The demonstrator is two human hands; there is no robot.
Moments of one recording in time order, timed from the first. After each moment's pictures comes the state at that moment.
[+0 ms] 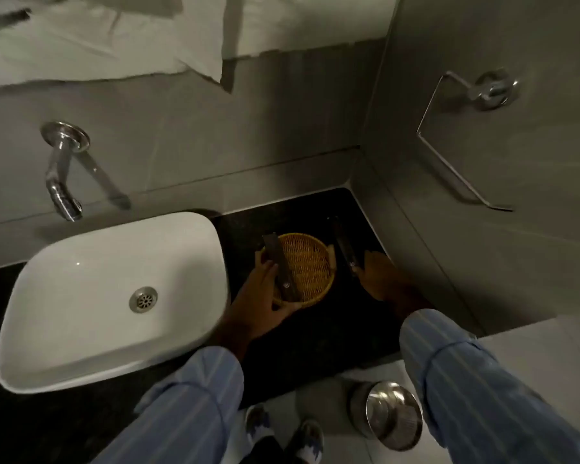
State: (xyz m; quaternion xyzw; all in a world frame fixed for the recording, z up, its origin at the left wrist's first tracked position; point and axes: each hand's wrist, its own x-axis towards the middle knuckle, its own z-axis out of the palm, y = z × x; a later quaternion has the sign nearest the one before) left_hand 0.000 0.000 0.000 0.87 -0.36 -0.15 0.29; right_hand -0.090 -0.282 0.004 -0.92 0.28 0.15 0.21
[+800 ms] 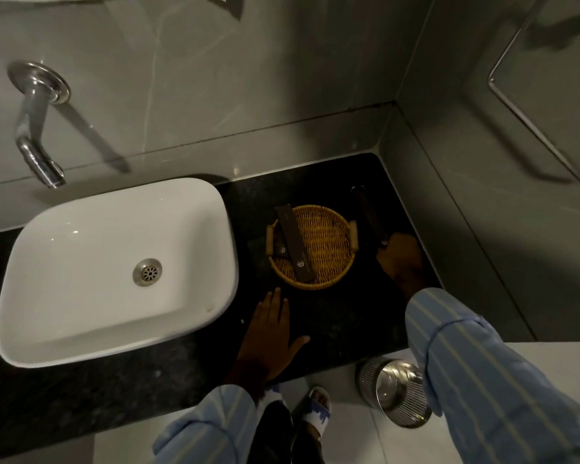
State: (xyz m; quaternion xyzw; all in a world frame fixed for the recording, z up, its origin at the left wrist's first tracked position) left_hand -0.065 0.028 -0.084 0.92 -0.35 -0.20 0.02; right_hand -0.061 -0.291 -0.048 -0.87 0.43 0.08 0.21
